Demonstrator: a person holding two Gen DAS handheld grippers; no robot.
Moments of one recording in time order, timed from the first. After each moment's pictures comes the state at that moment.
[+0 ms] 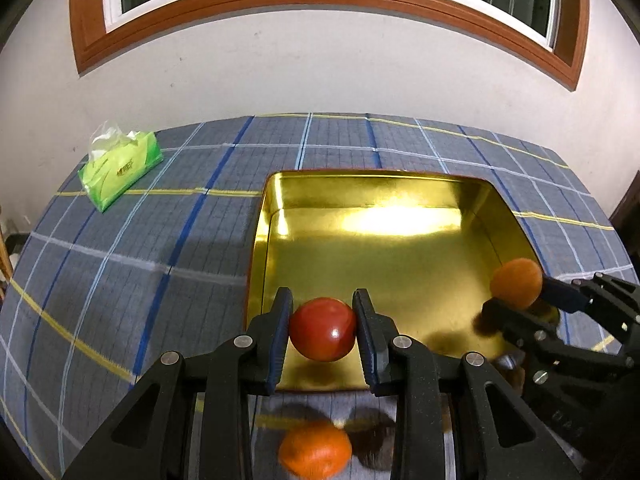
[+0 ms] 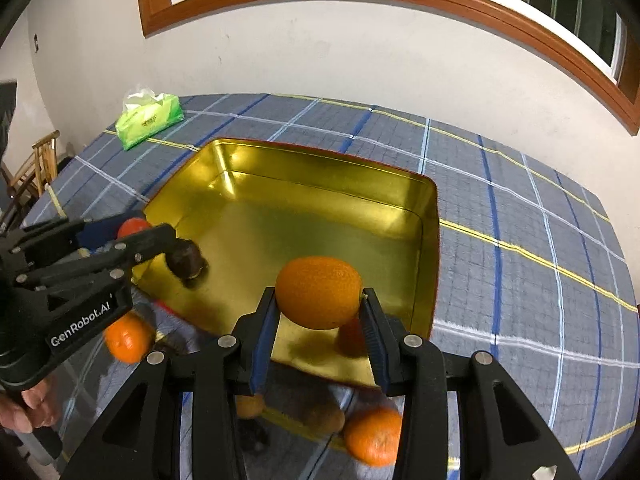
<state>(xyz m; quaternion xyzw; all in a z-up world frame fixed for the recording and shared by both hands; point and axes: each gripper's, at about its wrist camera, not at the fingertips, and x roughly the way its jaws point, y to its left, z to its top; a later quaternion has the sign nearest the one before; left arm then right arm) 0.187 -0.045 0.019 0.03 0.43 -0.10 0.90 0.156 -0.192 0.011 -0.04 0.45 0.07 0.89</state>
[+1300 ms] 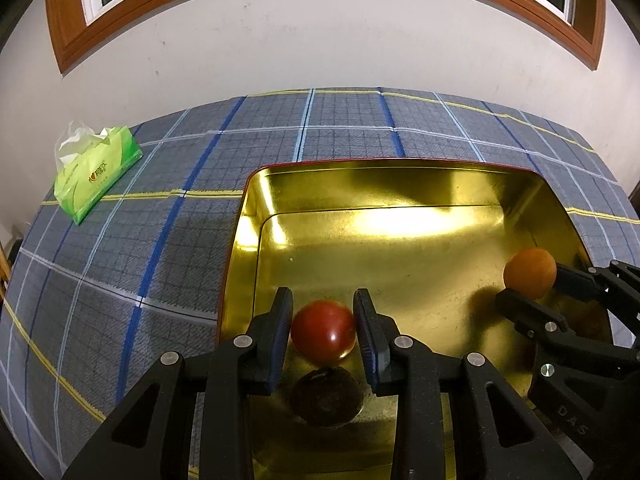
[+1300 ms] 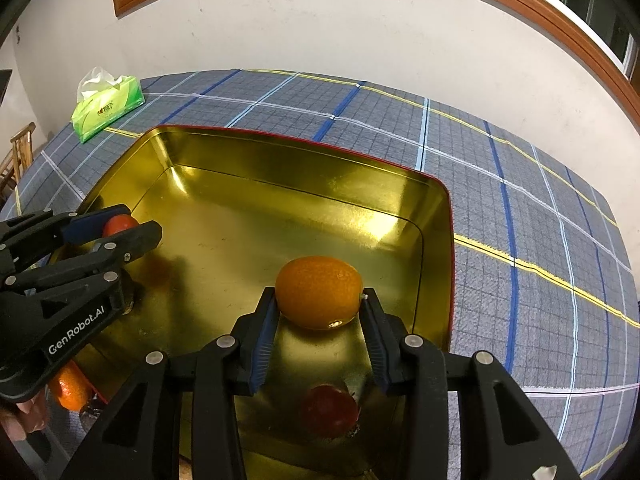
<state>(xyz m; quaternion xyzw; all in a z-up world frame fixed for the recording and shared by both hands) 0.243 -0.059 -0.017 0.05 0.46 -0.08 0.88 0.209 -0.204 -0.018 -0.05 0.48 0.05 0.87</state>
